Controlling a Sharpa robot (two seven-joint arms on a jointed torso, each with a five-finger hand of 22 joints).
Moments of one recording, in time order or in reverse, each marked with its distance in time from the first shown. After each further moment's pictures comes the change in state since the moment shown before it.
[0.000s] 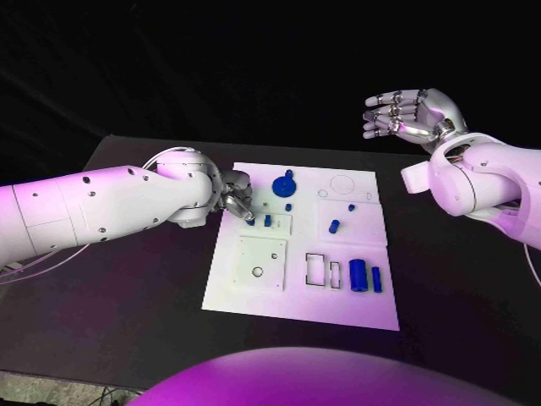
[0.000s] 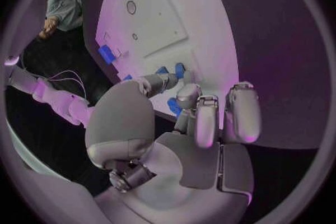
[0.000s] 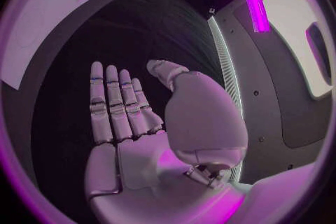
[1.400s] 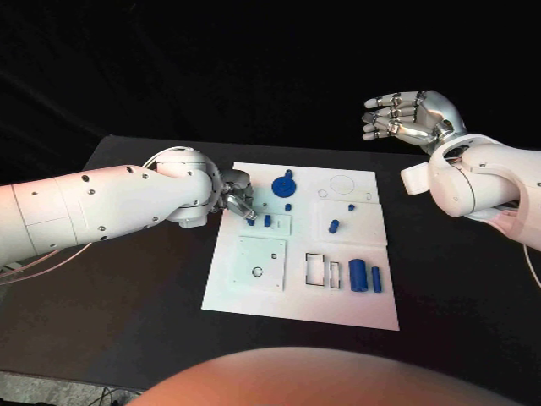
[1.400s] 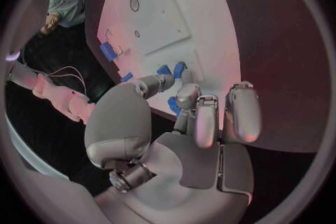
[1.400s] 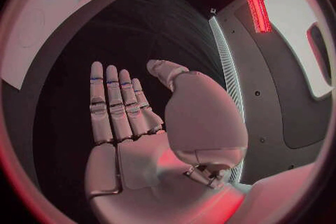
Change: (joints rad) left arm 0.001 0.002 0.001 -0.004 0.029 -0.003 -0.001; left_hand -0.078 -0.013 -0.020 0.015 0.000 0.009 -0.013 -0.039 0.014 0.000 0.000 0.000 0.011 0.000 0.000 0.000 0.000 0.000 0.000 0.000 -0.004 -0.002; right arm -0.004 0.001 0.000 -0.002 -0.003 0.000 -0.009; right_hand 0.000 0.000 -0.003 -0.003 0.000 0.000 0.000 -0.004 -0.001 0.003 0.003 -0.003 0.000 0.000 0.000 0.000 -0.002 0.000 0.000 0.000 0.000 -0.004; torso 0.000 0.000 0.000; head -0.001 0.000
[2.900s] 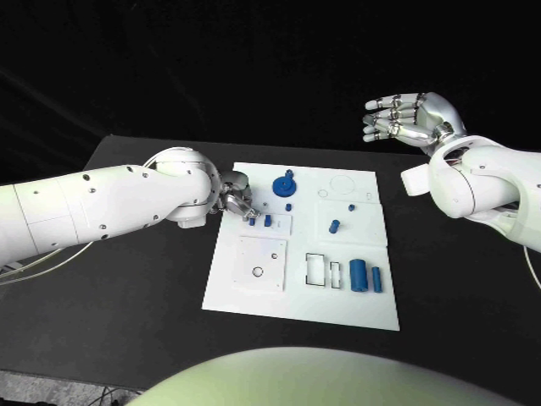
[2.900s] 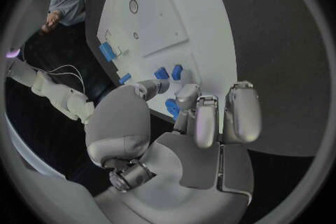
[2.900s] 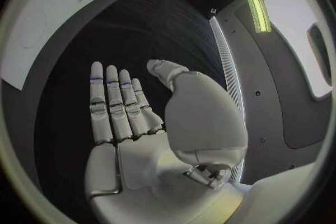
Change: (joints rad) left arm -0.002 0.002 -0.001 -0.015 0.021 0.016 -0.004; left_hand -0.086 0.019 -0.121 0.140 0.000 0.025 0.008 -0.044 0.018 0.000 0.000 0.000 0.015 0.000 0.000 0.000 0.000 0.000 0.000 0.000 -0.005 0.000; right arm -0.005 0.000 0.000 -0.001 -0.001 0.000 0.000; right_hand 0.000 0.000 -0.003 -0.003 0.000 0.000 0.000 -0.004 -0.002 0.000 0.000 -0.004 0.000 0.000 0.000 -0.006 -0.004 0.000 0.000 0.000 -0.004 -0.004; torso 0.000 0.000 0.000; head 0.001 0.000
